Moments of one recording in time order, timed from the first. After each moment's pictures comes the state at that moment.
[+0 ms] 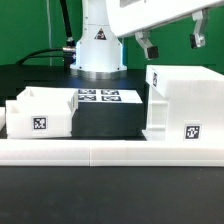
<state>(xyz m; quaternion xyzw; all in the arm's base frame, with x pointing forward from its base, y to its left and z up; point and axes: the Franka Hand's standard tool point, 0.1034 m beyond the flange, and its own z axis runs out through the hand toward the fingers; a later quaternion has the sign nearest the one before) 0.590 0.068 0.146 -0.91 0.38 -0.08 0.15</state>
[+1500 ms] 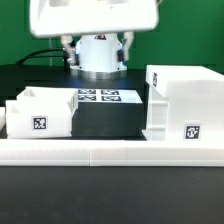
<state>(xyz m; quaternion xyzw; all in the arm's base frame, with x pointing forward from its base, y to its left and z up) 0.540 -0.052 0.115 -0.99 -0.11 -0.11 0.04</state>
